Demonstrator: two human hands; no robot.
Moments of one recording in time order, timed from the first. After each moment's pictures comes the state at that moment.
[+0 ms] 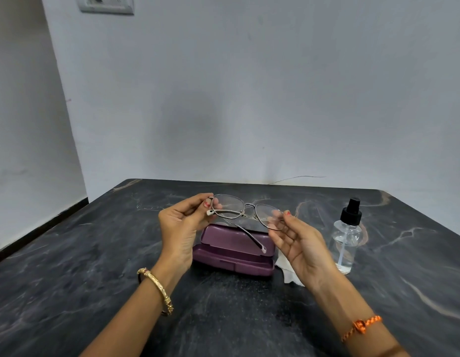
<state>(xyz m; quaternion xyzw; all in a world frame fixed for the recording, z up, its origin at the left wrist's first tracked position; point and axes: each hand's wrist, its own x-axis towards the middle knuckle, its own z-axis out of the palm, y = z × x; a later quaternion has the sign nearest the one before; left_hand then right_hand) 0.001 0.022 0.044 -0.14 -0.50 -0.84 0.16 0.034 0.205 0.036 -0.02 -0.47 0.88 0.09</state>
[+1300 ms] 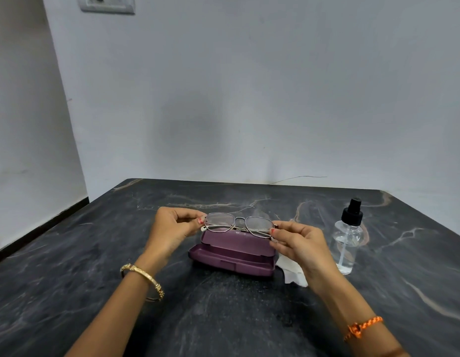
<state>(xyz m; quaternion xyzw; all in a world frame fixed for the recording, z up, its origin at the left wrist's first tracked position) -0.019 -0.009 0.038 -0.10 -0.74 -0.65 0.12 0.037 0.206 0.035 -0.07 -0.63 0.77 0.12</state>
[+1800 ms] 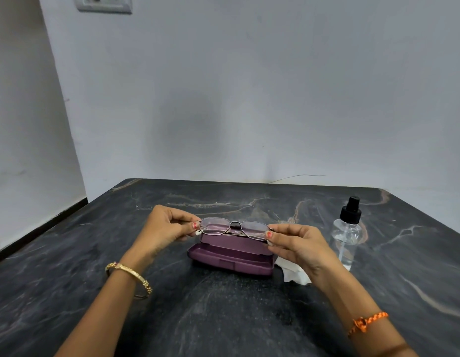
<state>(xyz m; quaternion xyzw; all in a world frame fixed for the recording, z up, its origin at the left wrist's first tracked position) -0.025 -0.027 0.041 -0.12 -0.79 -0.60 0.05 0.039 0.211 0.039 -0.06 -0.64 0.77 0.04</state>
